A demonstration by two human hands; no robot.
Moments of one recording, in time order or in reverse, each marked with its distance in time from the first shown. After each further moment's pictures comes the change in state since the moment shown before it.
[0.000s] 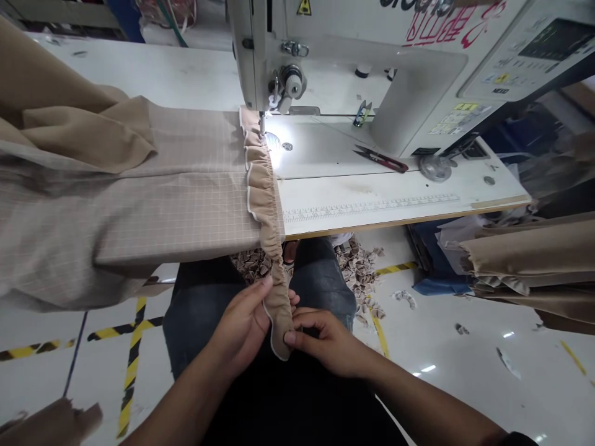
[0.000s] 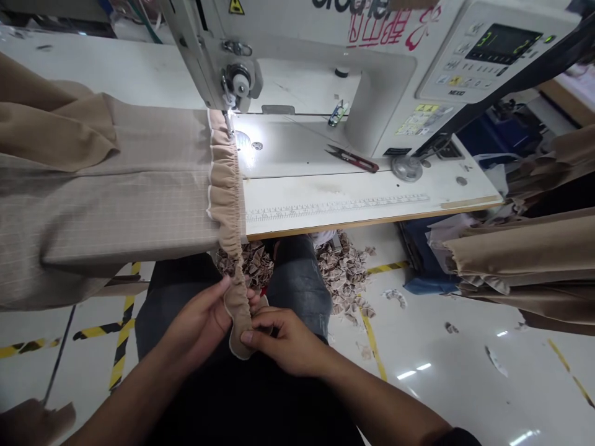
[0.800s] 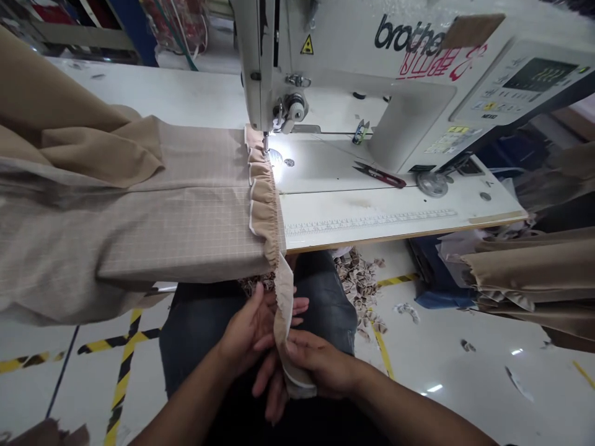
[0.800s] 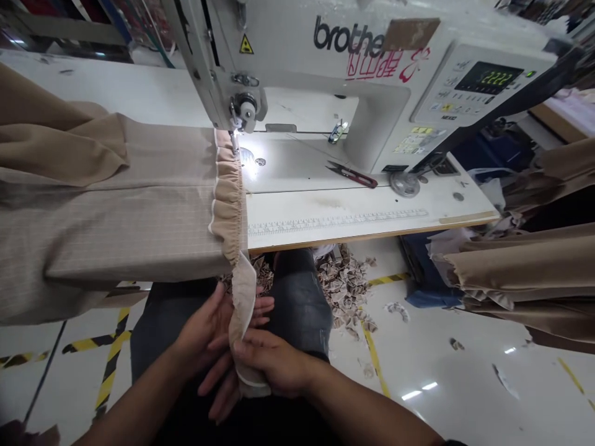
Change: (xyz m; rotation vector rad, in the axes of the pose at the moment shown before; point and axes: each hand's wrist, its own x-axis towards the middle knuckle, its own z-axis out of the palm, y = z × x) left_hand 0.014 -0.012 -0.015 0.183 -0.180 0.000; right_hand 0.018 0.016 0.023 0.851 -0.387 0.264
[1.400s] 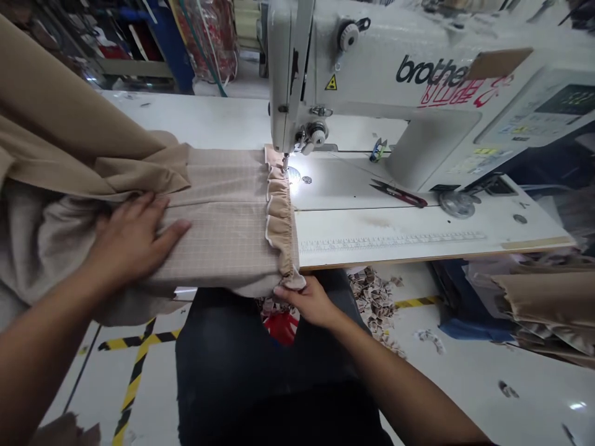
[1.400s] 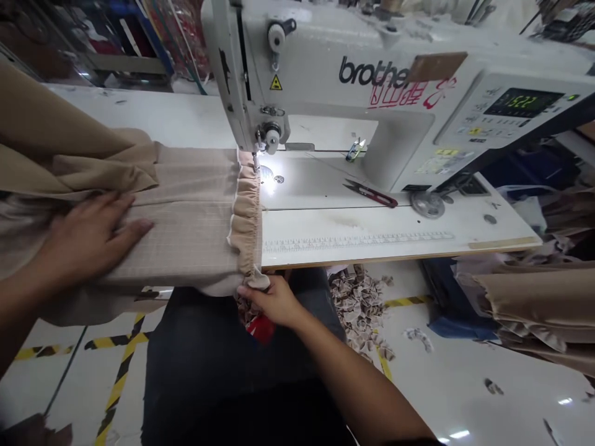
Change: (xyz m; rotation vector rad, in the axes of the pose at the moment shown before) left_hand -0.019 0.196 -0.101 1.847 0.943 0.484; right_hand 0.076 -0.064 -0.050 -0.783 0.452 -0.342
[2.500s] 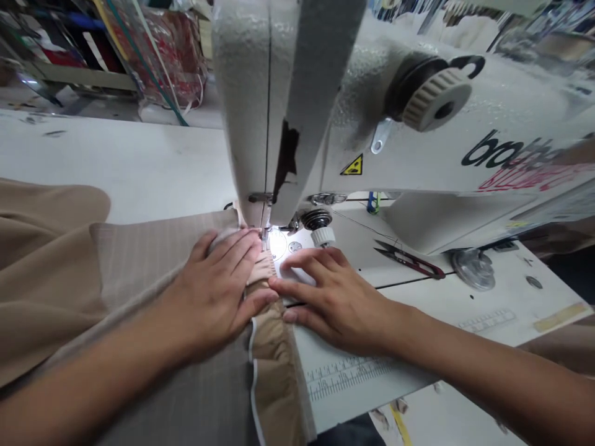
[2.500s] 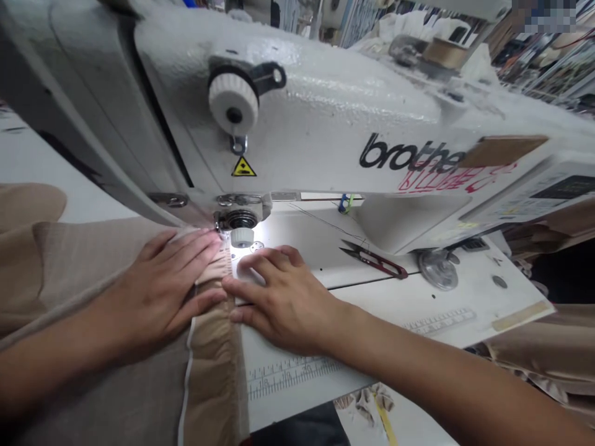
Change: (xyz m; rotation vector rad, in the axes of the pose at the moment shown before) left_hand 0.109 0.101 0.064 -0.121 0.207 0.810; right_hand 0.095 -0.164 -0.099 -1.426 -0.166 -0.590
